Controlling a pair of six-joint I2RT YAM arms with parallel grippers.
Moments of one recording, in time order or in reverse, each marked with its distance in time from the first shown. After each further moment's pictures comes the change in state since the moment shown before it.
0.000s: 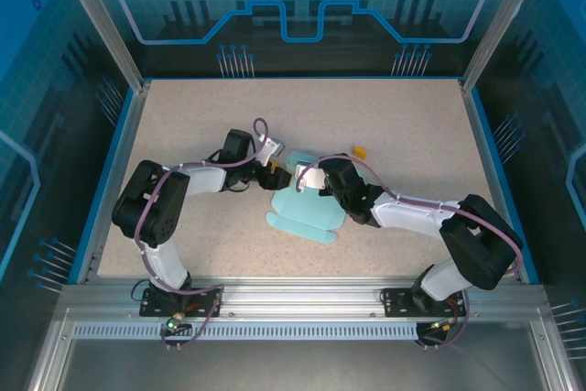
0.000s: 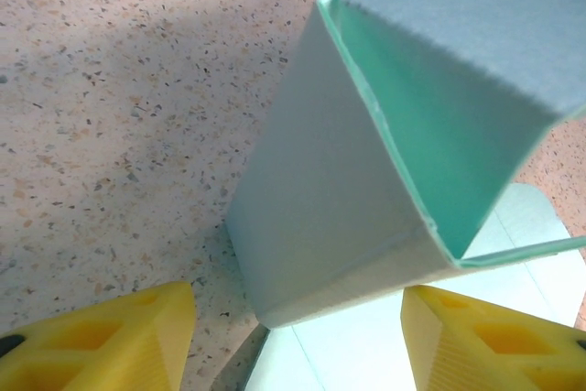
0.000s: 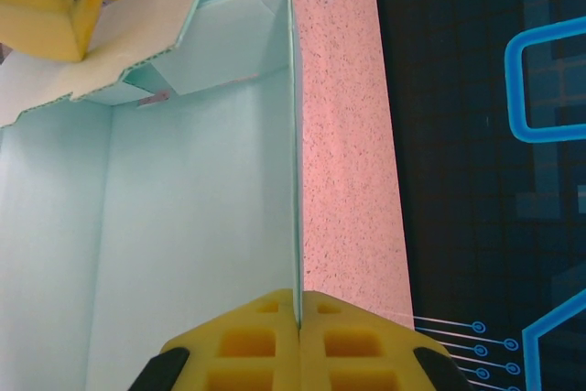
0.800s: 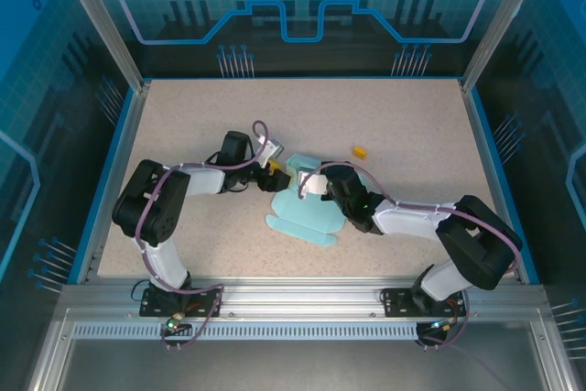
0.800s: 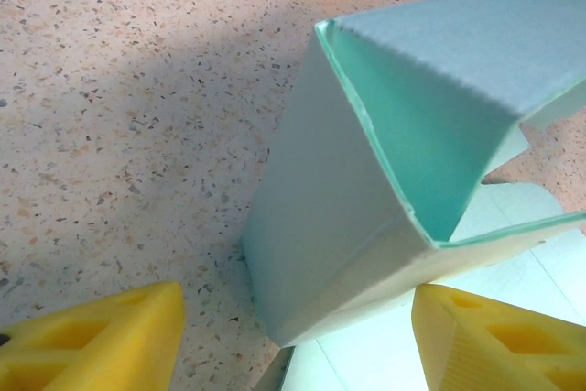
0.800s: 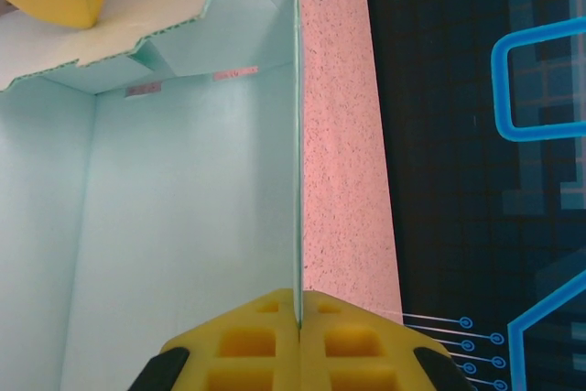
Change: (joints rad) left arm 0.014 0.009 -0.030 0.068 0.034 0.057; right arm 0.011 0.002 -0.091 0.142 0.028 -0.042
